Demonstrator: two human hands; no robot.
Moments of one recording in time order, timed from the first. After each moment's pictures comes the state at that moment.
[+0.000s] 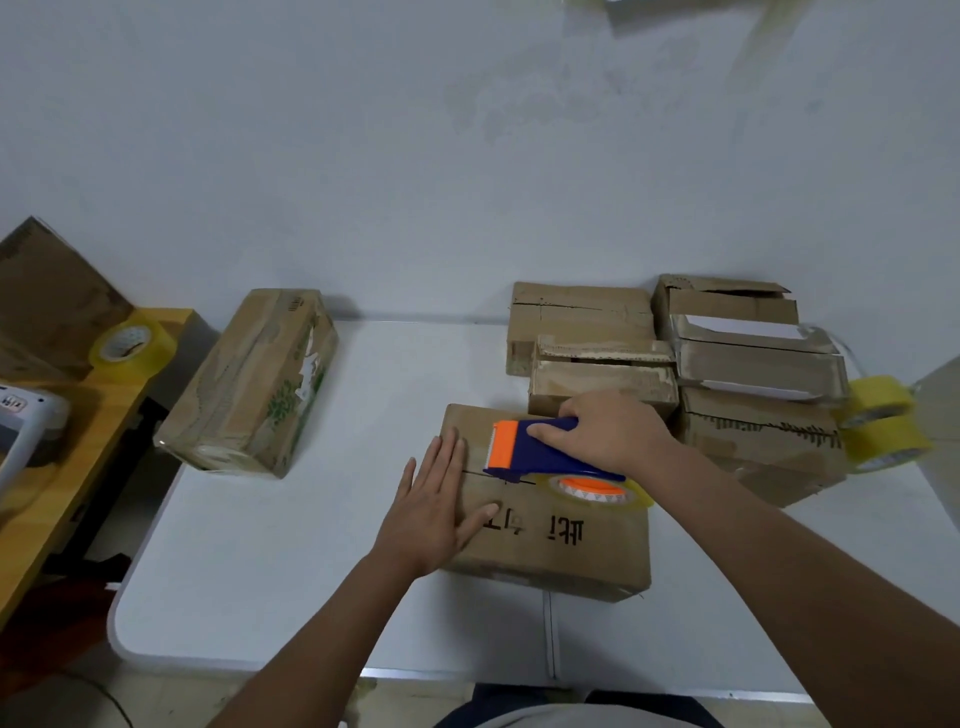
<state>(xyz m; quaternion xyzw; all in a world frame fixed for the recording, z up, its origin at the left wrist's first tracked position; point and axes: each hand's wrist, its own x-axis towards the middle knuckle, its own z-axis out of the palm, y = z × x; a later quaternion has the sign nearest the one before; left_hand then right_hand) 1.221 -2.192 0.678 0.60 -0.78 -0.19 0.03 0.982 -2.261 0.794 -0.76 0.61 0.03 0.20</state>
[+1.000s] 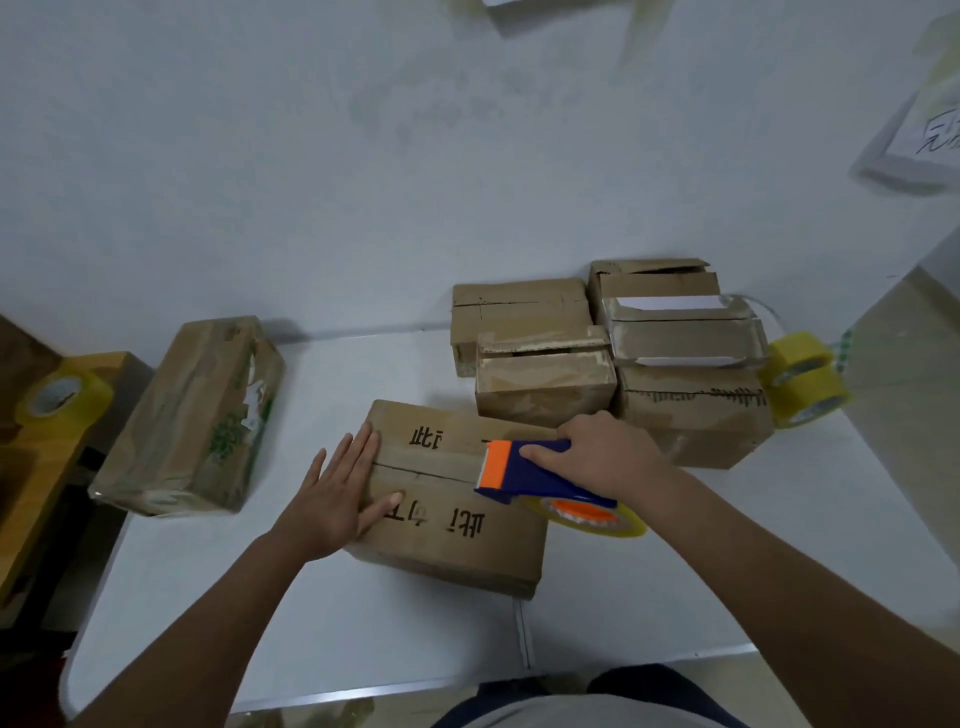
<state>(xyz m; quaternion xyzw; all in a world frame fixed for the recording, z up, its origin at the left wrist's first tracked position) 1.282 -2.234 0.684 0.56 -0.81 -0.18 -0.06 0.936 -2.217 0.787 -0.70 0.68 0.04 0.23</state>
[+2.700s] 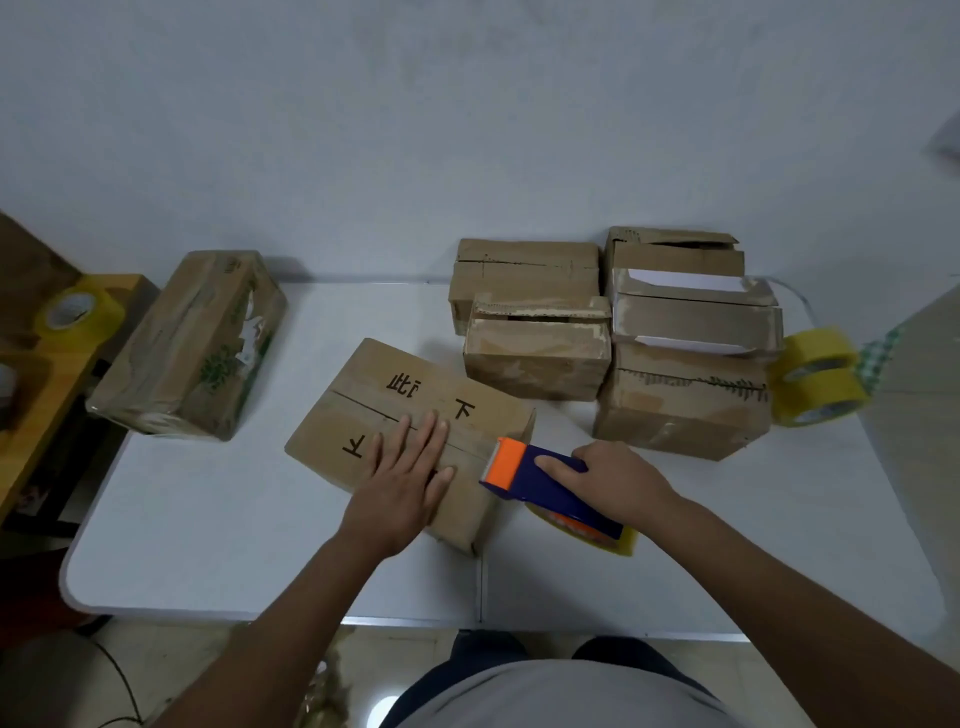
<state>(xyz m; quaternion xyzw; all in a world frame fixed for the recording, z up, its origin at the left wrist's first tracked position) 1.162 -2.167 0.677 0.59 -0.79 -0.16 -0.01 0.882 -2.187 0.727 -0.67 0.66 0.03 0.33</state>
